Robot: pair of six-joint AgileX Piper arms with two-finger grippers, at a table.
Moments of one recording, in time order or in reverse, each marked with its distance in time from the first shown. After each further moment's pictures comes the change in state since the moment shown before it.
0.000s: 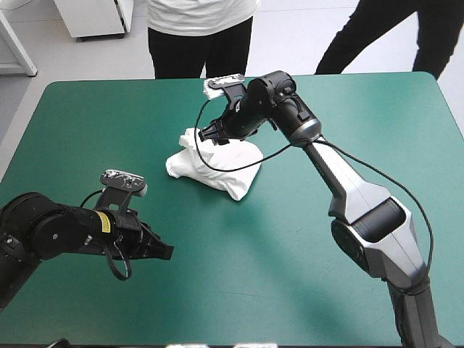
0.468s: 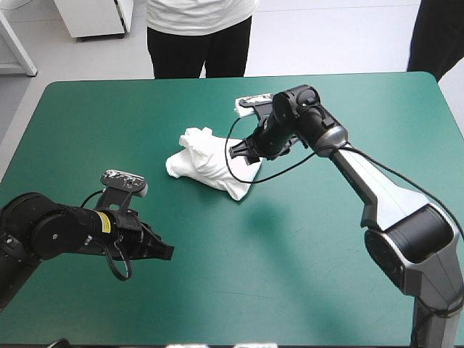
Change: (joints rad) left arm 0.000 0.000 0.000 -0.008 0.000 0.000; right arm -0.059 -0.201 0.431 -0.054 -0.064 0.040
